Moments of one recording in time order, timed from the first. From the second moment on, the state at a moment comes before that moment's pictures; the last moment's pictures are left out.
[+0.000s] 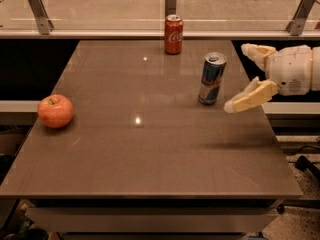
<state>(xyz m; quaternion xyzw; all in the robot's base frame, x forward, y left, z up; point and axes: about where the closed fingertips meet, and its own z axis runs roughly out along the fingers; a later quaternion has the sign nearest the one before) 0.539 -0.180 0.921 -0.50 0.67 0.23 0.50</state>
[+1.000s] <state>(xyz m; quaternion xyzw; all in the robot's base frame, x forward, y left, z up) 0.583 -0.143 0.892 -0.52 0.65 0.29 0.47</state>
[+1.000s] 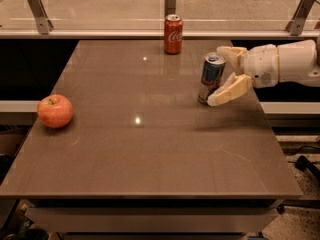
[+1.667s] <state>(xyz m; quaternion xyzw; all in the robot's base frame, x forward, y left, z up) 0.593 -0.129 0.868 -0.52 0.63 0.33 0.48</state>
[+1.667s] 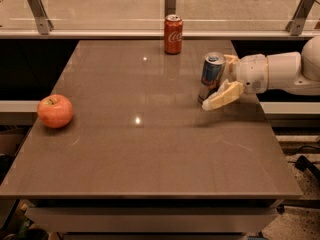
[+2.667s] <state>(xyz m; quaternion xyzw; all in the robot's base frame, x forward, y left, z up) 0.593 -0.121 0.867 -0.52 0.62 0.34 0.48</state>
